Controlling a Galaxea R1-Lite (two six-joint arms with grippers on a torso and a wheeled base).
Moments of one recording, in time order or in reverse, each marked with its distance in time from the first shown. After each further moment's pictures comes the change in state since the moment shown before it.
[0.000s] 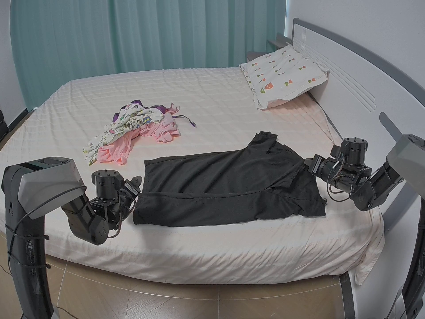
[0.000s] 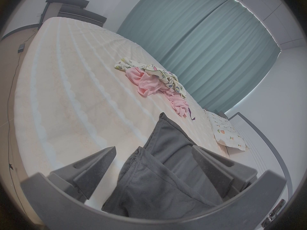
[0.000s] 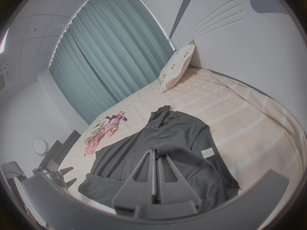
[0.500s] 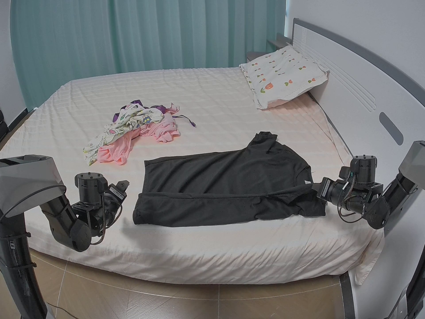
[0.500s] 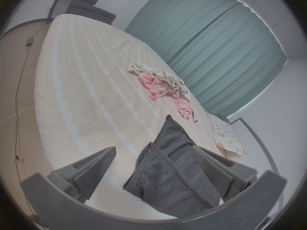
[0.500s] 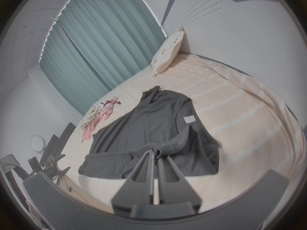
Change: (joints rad) left arm 0.035 -0.145 0.192 -0.001 -0.024 -0.060; right arm 0.001 -0.122 0.281 0.002 -0.002 0.000
